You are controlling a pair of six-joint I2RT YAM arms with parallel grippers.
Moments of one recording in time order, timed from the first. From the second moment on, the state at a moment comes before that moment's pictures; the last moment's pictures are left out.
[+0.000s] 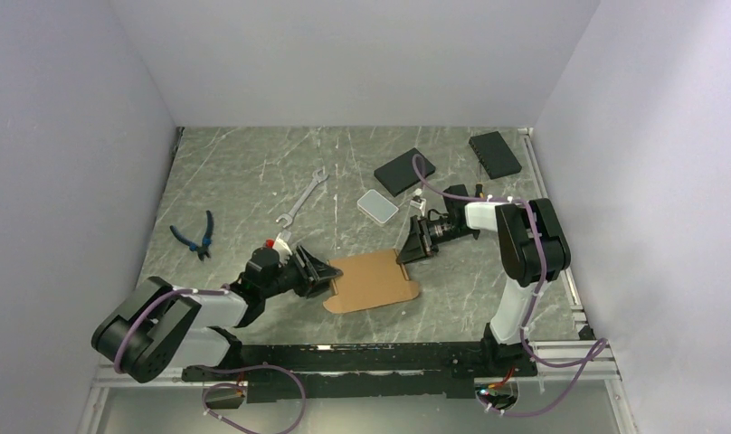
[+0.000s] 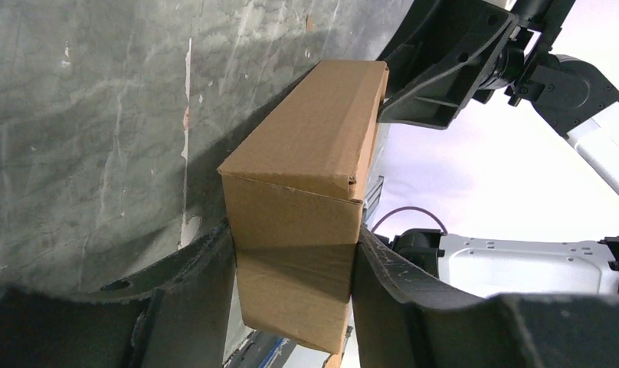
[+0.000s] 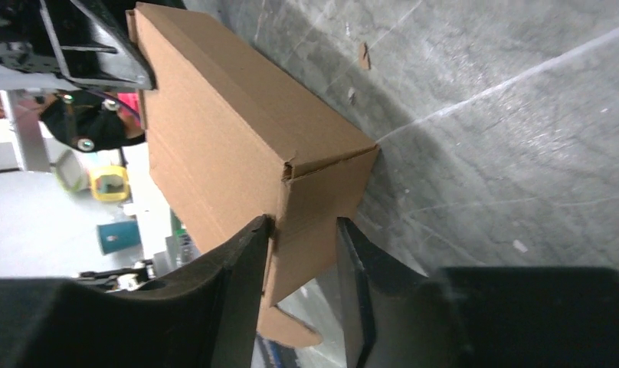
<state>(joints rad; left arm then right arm) -0.55 1.29 0.13 0.74 0.40 -1.30 0.19 1.87 0.93 -0.43 -1.12 -0.06</state>
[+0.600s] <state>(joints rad) -0.55 1.04 0.27 0.23 0.32 -1.37 0.17 1.14 0.87 -0.51 -1.05 -0.68</state>
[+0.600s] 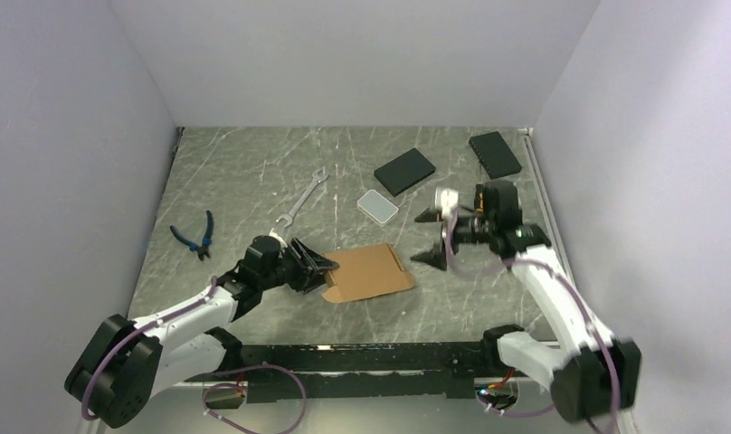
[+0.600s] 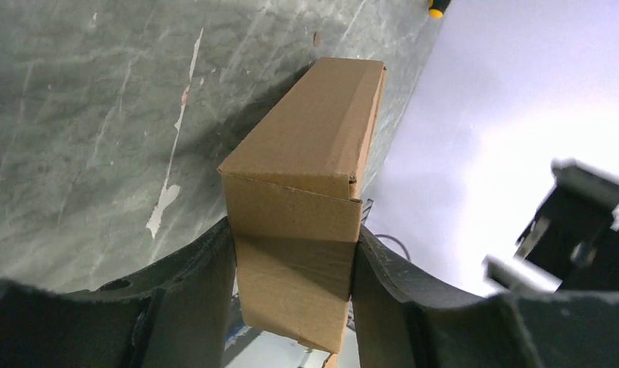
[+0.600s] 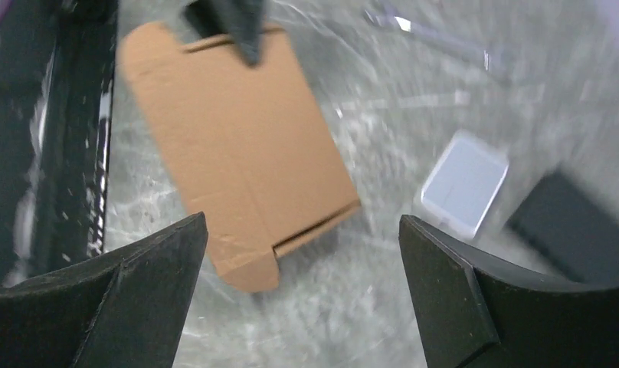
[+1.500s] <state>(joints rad) -0.55 1.21 0.32 0.29 0.38 -1.80 0.82 1.08 0.55 -0.14 -0.39 -1.09</state>
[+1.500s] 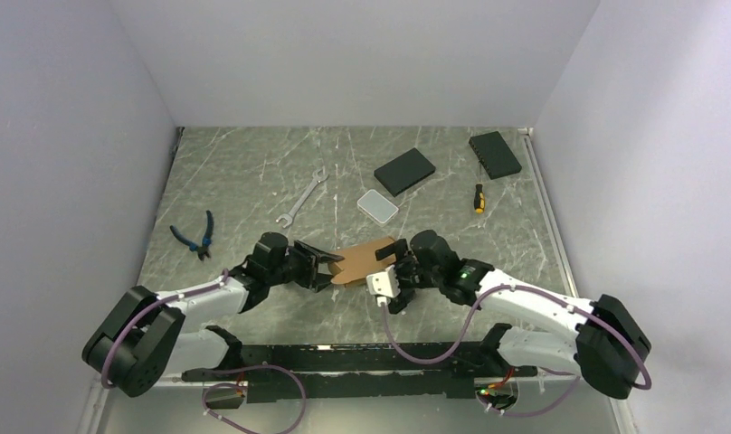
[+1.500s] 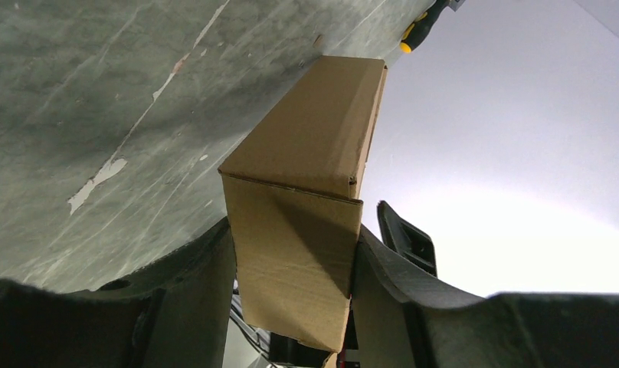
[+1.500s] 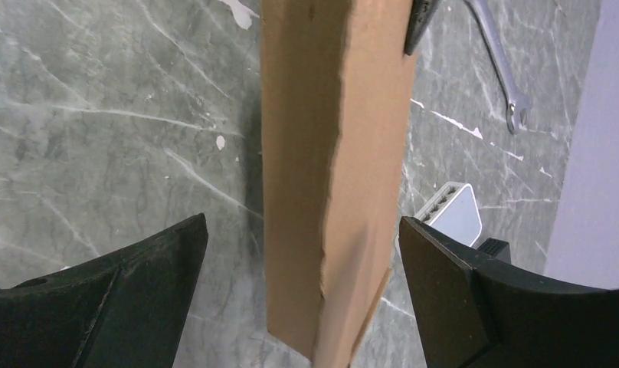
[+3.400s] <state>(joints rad) -0.50 0.45 0.39 -0.32 0.15 -1.31 0.61 1.09 0.63 -0.02 -0.51 -0.57</state>
